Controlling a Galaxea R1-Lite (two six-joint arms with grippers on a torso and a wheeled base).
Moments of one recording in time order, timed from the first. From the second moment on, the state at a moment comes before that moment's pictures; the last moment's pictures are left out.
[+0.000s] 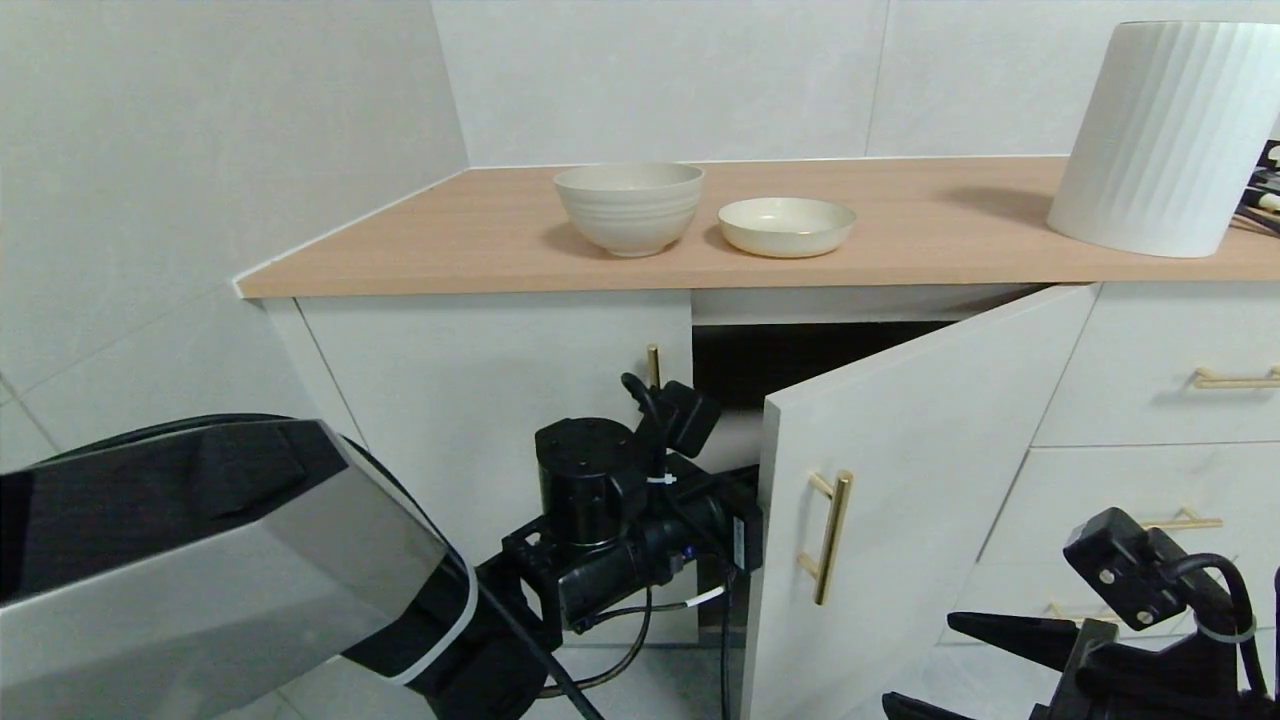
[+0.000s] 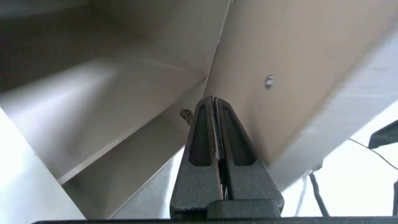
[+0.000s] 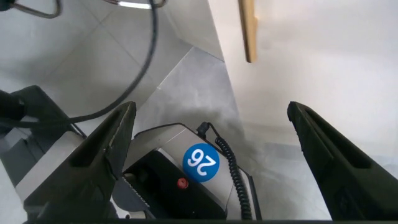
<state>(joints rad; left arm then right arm) -0.75 2.15 -0.83 -1.24 -0.22 -0.19 0.76 1.33 -0.24 -0.70 0.05 0.24</state>
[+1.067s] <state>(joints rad) -0.81 2.22 -0.88 -1.24 -0.21 -0.19 0.80 1.33 -0.23 -0.70 0.06 0.24</state>
